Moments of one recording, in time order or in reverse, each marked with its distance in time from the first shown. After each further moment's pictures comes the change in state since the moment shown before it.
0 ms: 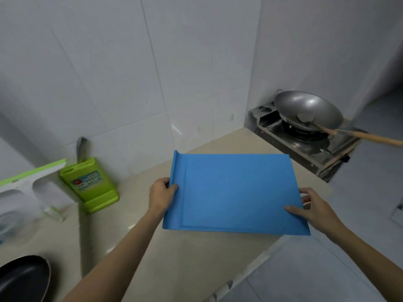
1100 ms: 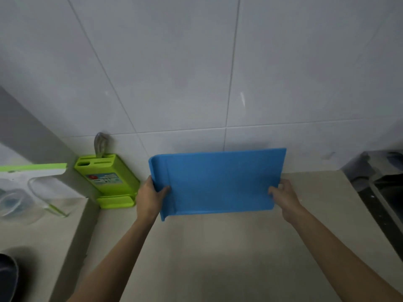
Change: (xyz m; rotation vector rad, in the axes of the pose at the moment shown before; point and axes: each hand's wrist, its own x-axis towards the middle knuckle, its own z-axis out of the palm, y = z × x) left_hand 0.213 -0.068 -0.034 0.259 0.526 -0.327; right_hand 0.366 -0.173 0.232 0.184 -0.334 0.147
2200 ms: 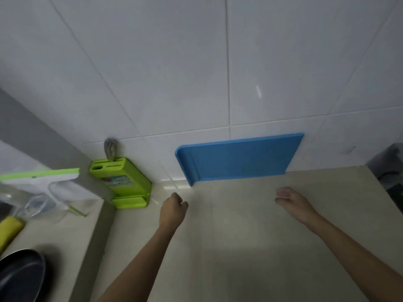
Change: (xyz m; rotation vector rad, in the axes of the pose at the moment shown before) left_hand -0.016 -0.008 0.048 0.247 -0.221 -0.096; right_hand 0.041 0.047 -0.018 -0.292 -0.278 -0.163
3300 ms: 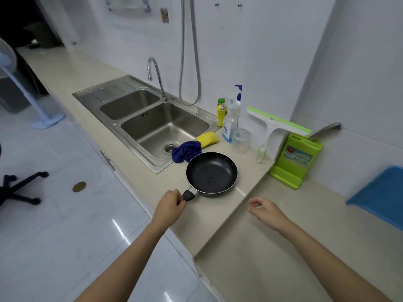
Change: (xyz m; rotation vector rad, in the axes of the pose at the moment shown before) left_hand -0.284 -0.410 -0.216 -0.179 0.404 -0.354; right_hand -0.267 -0.162 0.421 -0.394 -0.675 -0.495
